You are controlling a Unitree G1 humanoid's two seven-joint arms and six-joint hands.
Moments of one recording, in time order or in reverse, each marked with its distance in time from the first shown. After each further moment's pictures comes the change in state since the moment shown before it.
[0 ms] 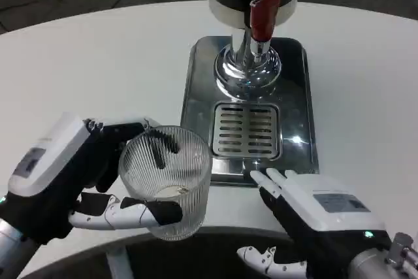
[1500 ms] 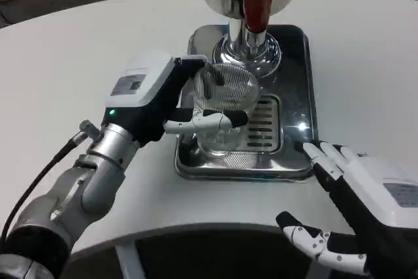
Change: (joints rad) left arm -0.801 -0.140 -0.435 0.992 0.392 0.065 0.557; right arm 0.121 -0.016 -0.194 -0.208 0.095 -0.037 -0.014
